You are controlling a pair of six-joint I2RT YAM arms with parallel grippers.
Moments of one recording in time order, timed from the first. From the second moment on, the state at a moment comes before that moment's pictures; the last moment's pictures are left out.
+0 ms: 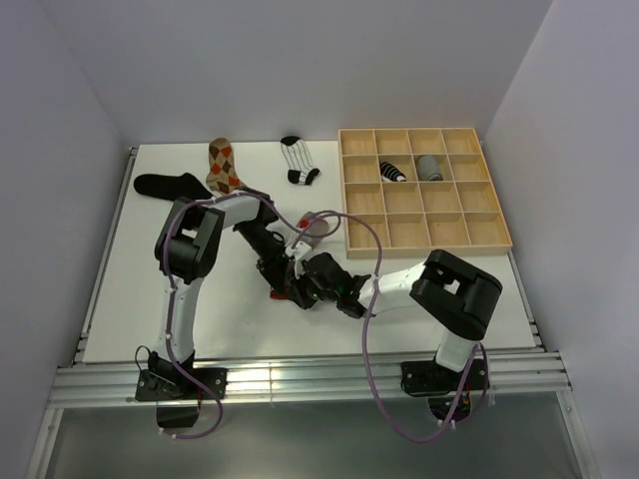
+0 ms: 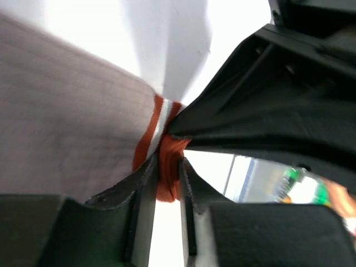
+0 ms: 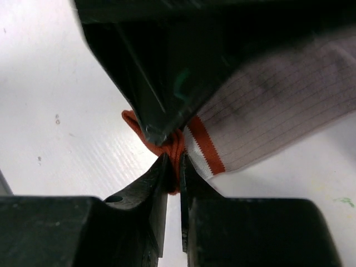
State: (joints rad) left arm -0.43 2.24 1.52 -1.28 0.87 0.85; right arm 1.00 1.73 0.69 0.46 -0.04 0.28
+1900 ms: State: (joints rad) left arm -0.85 1.34 0.35 0.35 0.05 1.00; right arm 0.64 2.13 1.31 -0.36 -0.76 0.64
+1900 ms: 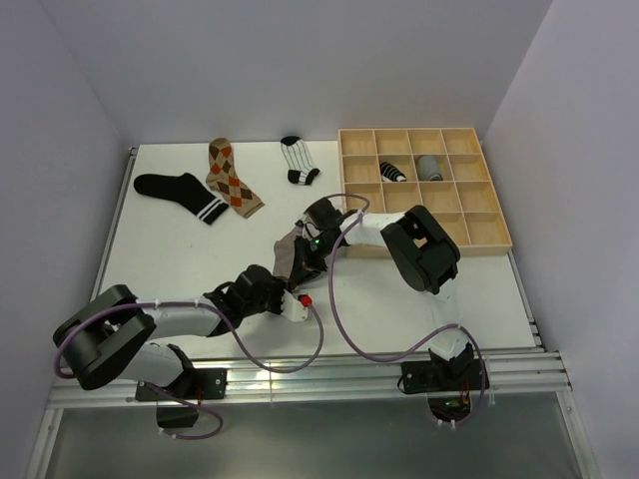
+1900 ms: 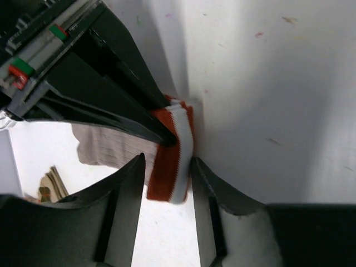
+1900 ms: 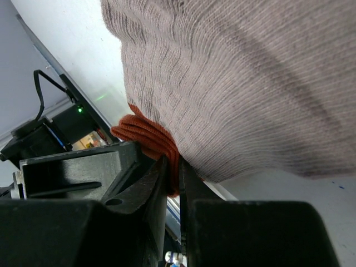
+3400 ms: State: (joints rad) left arm -0.43 2.21 1.48 -1.30 0.85 0.95; right arm 0.67 1.22 0.63 0.07 -0.05 0.58
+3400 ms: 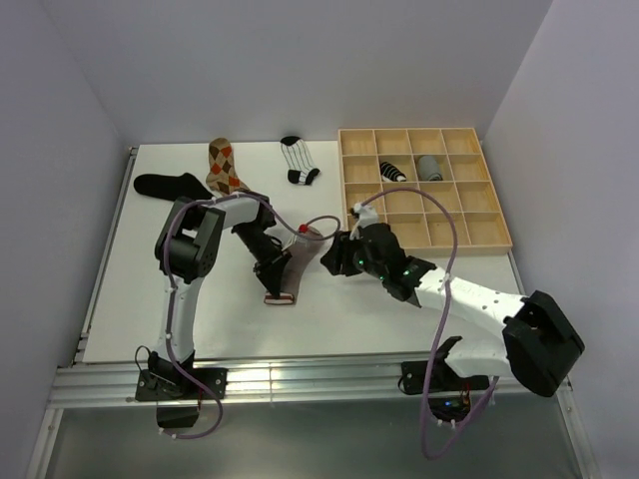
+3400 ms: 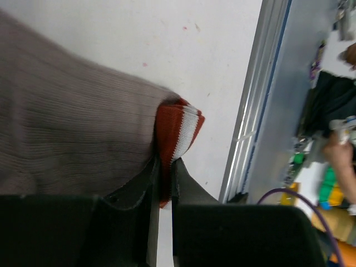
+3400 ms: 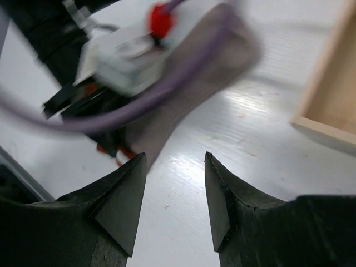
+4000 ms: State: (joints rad) left arm -0.41 2.36 1.61 -1.36 0.86 0.57; right arm 1.06 1.60 0.72 0.25 0.11 0.20
